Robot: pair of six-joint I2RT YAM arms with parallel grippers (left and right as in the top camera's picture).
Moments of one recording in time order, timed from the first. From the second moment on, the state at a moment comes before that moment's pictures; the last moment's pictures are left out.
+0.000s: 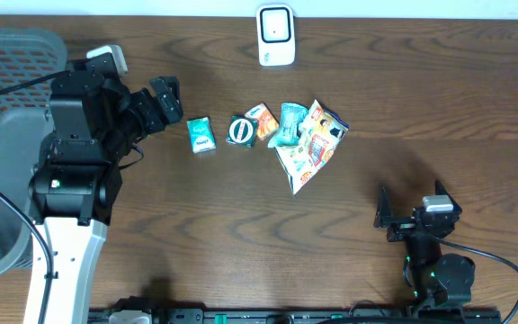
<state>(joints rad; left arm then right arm) -0.04 1.16 1.20 -0.59 0.16 -0.40 0.04 0.01 0.01 -0.07 -0.03 -0.03</state>
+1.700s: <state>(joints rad) -0.04 1.16 1.20 -0.84 0.16 -0.40 0.04 0.01 0.01 0.25 -0.13 0.05</state>
